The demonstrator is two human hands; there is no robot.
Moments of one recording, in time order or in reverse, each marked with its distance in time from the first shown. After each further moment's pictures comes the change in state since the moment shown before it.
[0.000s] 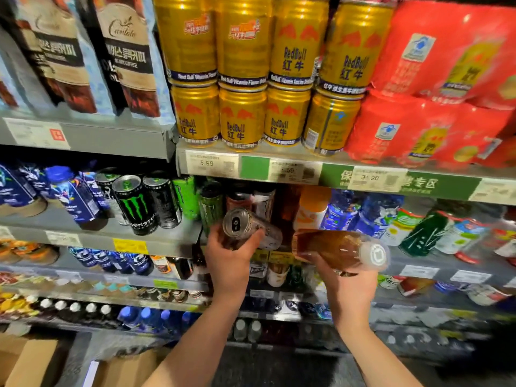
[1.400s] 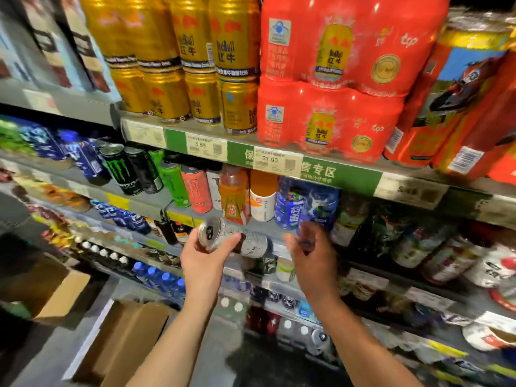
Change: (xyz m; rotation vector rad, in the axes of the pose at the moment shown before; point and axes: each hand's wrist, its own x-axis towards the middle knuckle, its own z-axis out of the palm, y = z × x) left_hand -0.129 0.004 0.095 0.094 0.226 0.023; right_hand 0.090 0.005 -0.099 -0.165 -0.481 -0.153
